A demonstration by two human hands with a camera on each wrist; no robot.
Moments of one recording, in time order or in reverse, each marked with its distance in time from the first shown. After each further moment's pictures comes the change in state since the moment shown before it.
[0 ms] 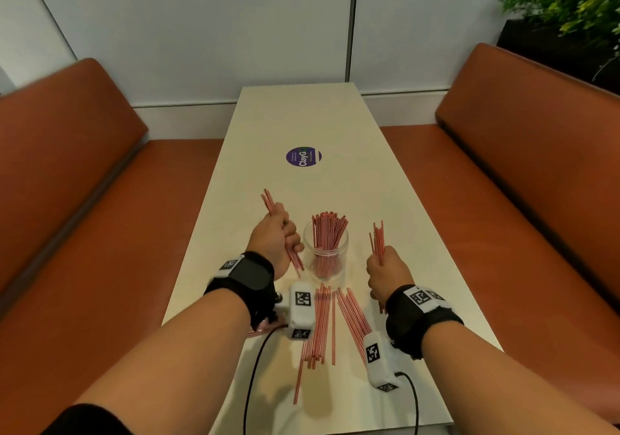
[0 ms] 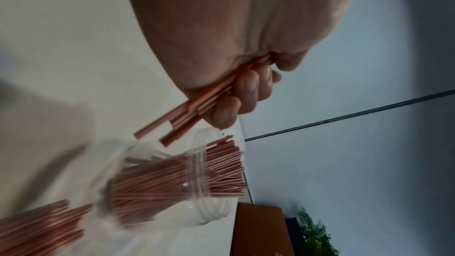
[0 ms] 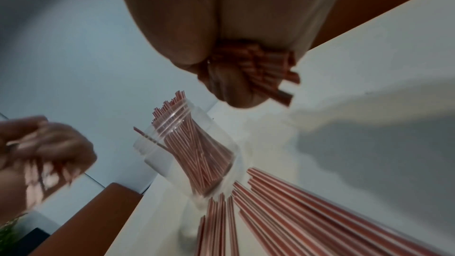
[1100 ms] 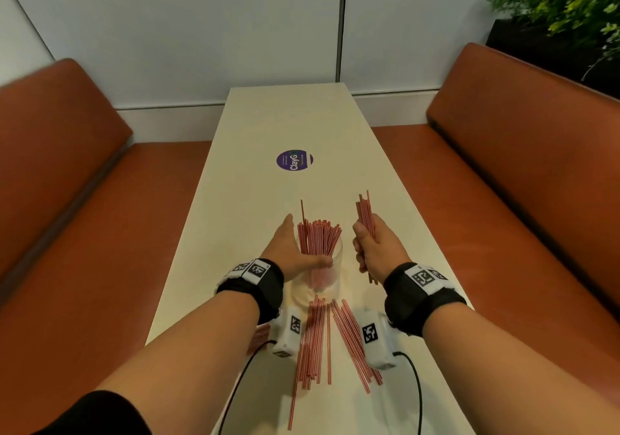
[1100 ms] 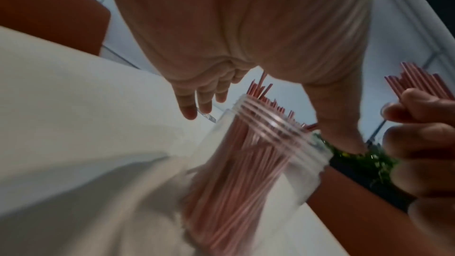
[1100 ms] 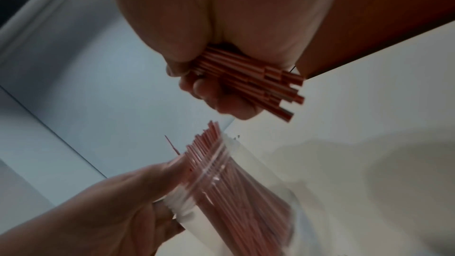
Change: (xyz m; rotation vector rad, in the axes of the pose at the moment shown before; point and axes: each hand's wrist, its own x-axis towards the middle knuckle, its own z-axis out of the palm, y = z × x) left_hand 0.045 -0.024 -0.002 1.203 -0.115 0.159; right_hand 0.010 -0.053 -0.020 0.187 -0.105 -0.293
